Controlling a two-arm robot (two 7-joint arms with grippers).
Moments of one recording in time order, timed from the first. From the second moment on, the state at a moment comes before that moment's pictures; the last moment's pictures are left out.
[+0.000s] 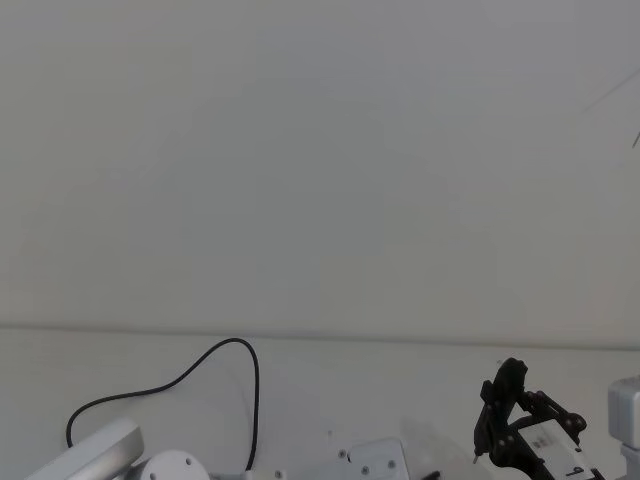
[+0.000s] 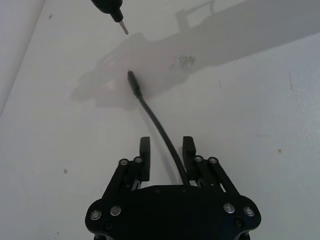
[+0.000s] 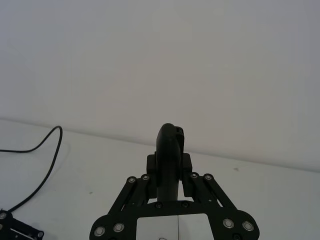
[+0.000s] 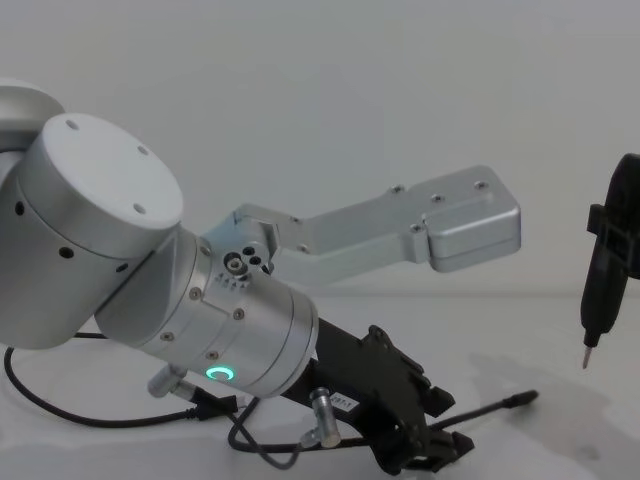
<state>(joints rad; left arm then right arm) -0.61 0.40 0.88 -1.54 0.06 0.37 -0.66 -0.01 0.34 -0.23 -1.77 0.29 0.03 0.07</state>
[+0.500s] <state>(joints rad) -0.61 0.40 0.88 -1.53 0.06 0.37 -0.65 -0.01 0.34 -0.23 -1.77 0.29 0.03 0.07</state>
